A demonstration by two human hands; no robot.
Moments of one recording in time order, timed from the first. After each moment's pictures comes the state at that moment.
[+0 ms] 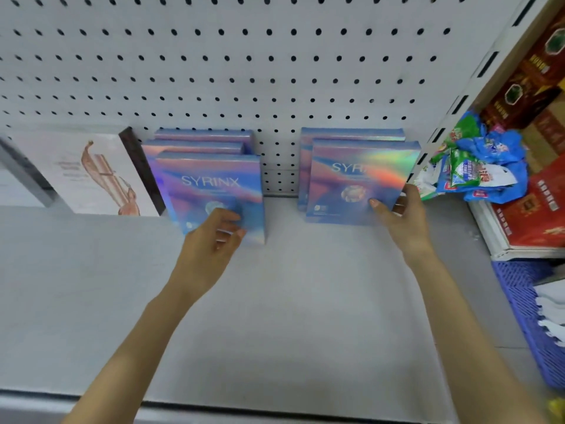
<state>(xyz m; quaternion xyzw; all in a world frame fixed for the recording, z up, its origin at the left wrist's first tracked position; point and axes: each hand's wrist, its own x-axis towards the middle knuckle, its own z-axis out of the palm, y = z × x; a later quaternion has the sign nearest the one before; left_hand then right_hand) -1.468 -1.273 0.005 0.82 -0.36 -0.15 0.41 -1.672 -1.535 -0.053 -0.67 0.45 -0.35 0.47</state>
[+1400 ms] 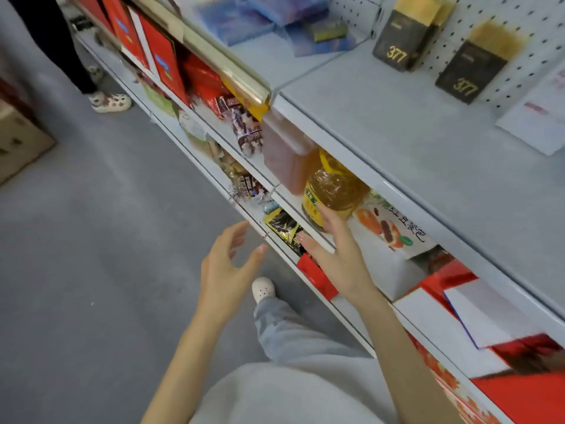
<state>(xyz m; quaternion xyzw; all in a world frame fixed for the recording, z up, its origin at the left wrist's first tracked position) -1.303 -0.535 -0.057 0.84 0.07 -0.03 0.54 -1.295 -0.726 -0.054 -0.80 0.06 0.05 0.59</state>
